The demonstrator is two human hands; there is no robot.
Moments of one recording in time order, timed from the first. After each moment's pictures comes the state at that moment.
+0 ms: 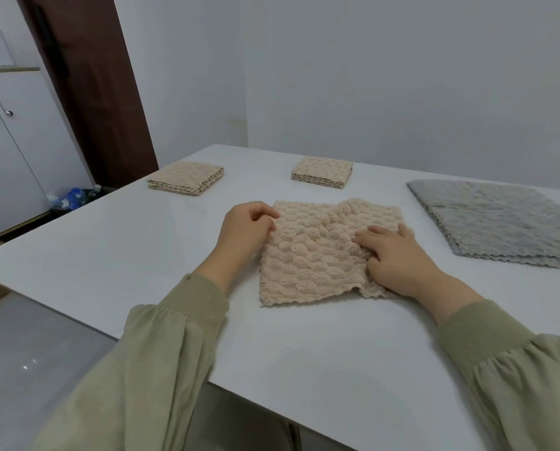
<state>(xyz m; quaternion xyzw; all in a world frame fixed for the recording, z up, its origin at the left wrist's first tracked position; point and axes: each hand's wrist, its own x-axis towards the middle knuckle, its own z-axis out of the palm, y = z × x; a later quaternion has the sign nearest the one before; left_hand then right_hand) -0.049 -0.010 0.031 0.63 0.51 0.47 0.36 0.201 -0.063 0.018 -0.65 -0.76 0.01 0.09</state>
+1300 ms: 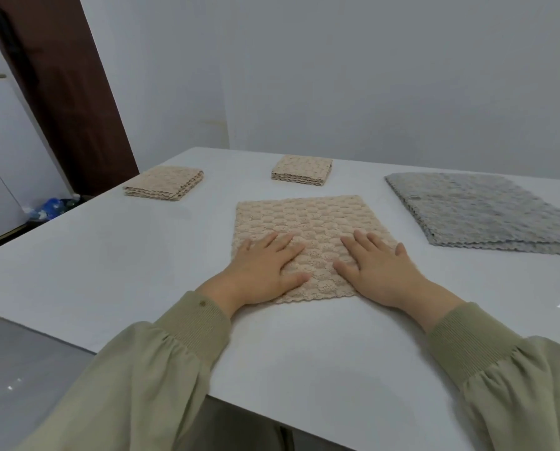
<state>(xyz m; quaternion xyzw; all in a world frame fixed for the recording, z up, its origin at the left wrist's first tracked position) -0.019 -0.039 0.011 0.89 0.45 -0.01 0.07 0.195 -0.087 0.008 -0.72 -0.69 0.05 0.02</state>
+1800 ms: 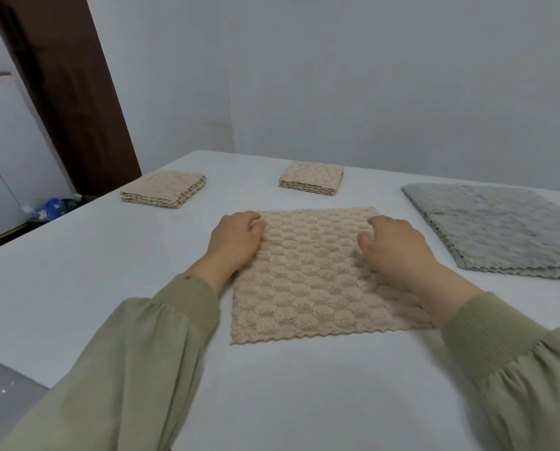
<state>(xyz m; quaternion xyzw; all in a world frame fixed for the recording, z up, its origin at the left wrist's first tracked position) -0.041 0.060 0.011 0.75 0.58 0.29 0.17 0.199 -0.022 0.031 -0.76 -0.63 -0.02 0.15</state>
